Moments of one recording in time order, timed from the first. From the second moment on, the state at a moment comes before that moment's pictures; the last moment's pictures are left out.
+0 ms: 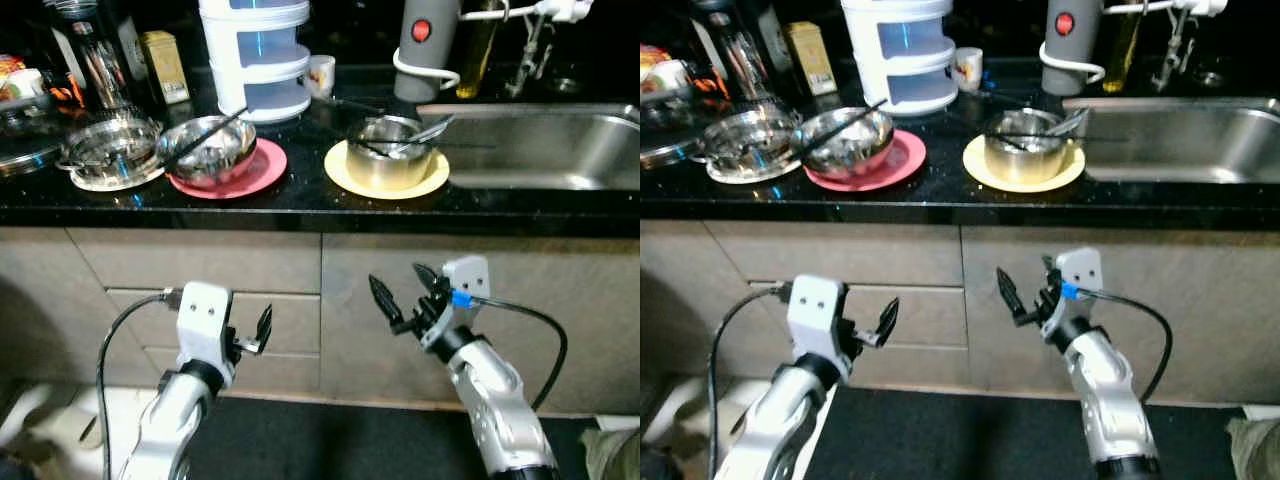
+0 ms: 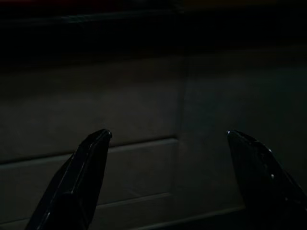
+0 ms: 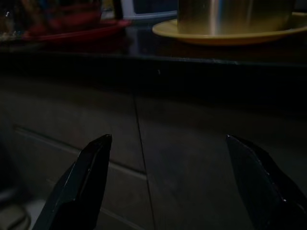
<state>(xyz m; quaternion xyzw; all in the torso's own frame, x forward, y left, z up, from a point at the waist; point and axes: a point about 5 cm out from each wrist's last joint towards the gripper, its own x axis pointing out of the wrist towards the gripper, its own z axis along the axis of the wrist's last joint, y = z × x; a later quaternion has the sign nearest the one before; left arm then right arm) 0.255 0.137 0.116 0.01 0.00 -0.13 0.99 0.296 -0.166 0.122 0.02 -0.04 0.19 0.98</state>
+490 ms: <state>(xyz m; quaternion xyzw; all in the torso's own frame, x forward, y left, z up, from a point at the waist) 0.257 0.132 0.119 0.00 -0.01 -0.15 0.99 0.297 -0.168 0.119 0.02 -0.03 0.19 0.98</state>
